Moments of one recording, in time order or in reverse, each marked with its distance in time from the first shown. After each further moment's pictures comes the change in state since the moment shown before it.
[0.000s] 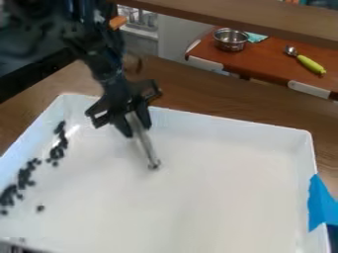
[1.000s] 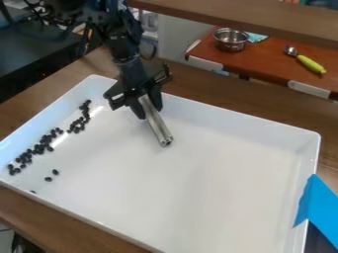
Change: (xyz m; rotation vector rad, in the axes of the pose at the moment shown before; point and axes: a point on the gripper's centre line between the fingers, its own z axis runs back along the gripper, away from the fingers) arm 0.034 -0.024 -0.014 0.010 -0.018 0.064
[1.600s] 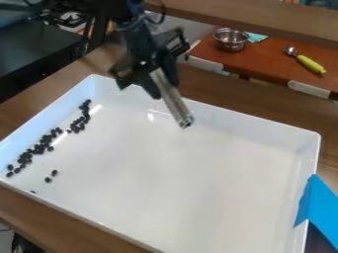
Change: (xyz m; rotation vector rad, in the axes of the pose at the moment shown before) arm -0.046 -0.032 0.071 -0.147 0.090 -0.032
